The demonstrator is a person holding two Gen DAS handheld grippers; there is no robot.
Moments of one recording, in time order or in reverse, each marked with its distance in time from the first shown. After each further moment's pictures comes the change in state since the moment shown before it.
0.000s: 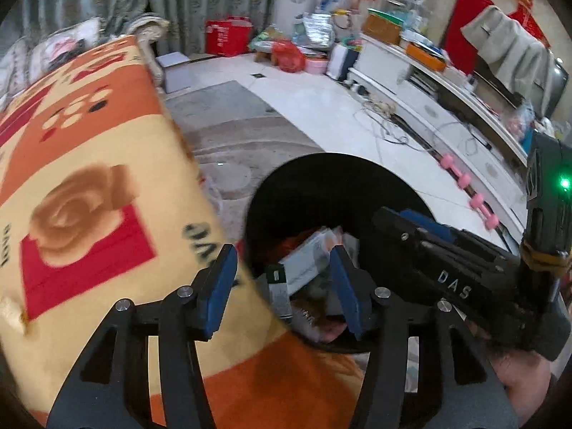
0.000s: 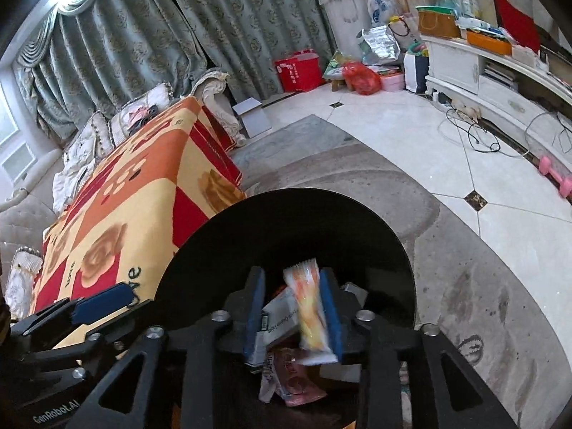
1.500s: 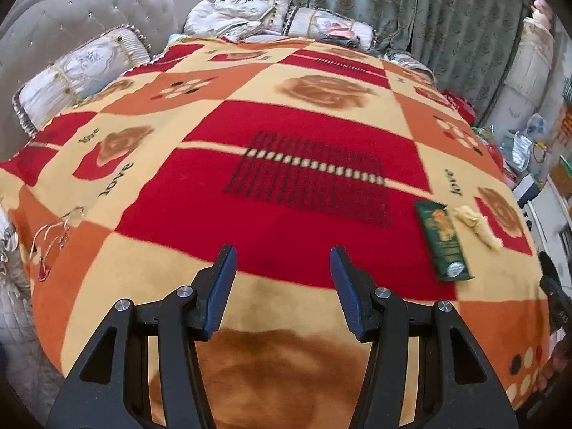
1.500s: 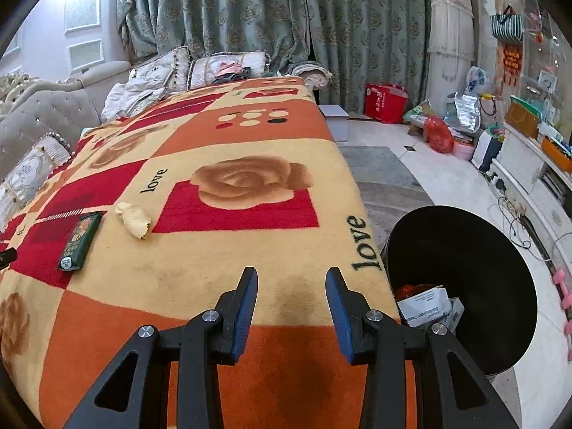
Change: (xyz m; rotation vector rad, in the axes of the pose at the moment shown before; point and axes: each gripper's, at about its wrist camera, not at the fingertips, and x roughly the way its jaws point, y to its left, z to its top) left arm -0.223 0.336 -0.222 -0.634 -0.166 0.541; right arm -0.012 0.195 -0.080 -0.426 -0.038 0.042
